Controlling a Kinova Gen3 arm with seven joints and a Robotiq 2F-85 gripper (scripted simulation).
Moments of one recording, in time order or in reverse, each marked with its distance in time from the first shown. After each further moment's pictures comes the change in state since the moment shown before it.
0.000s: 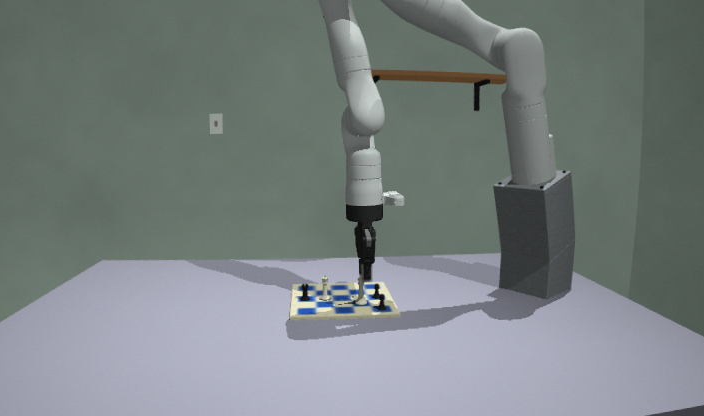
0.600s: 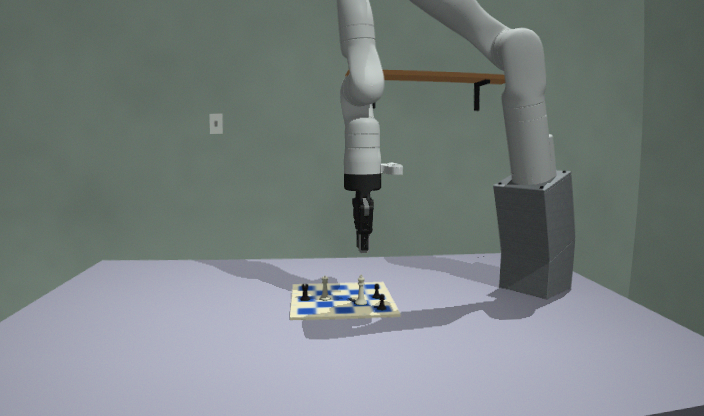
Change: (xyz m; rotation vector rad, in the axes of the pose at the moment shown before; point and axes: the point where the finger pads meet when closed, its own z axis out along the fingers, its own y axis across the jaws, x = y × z) arm -0.004 0.000 -0.062 -0.001 -0.013 0.000
